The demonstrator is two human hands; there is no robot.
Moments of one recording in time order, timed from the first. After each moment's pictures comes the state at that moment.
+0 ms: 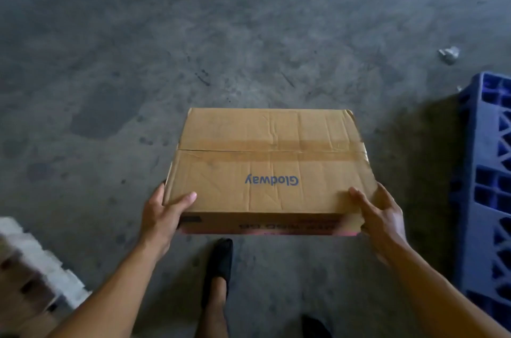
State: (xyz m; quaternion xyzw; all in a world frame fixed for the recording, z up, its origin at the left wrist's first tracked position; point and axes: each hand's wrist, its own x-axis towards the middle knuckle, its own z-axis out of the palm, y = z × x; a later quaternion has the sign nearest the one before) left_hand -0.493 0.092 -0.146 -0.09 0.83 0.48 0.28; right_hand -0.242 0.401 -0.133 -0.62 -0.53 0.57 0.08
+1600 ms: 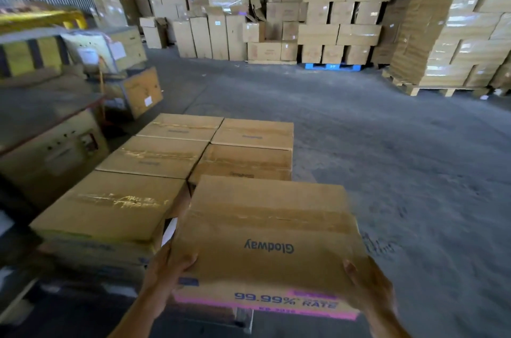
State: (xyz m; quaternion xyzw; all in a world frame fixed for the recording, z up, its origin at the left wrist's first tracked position) left_hand 0.160 -0.326 0.165 -0.38 0.63 0.67 -0.10; right_hand 0.008 0.060 0.138 -0.11 -0.87 0.47 -0.14
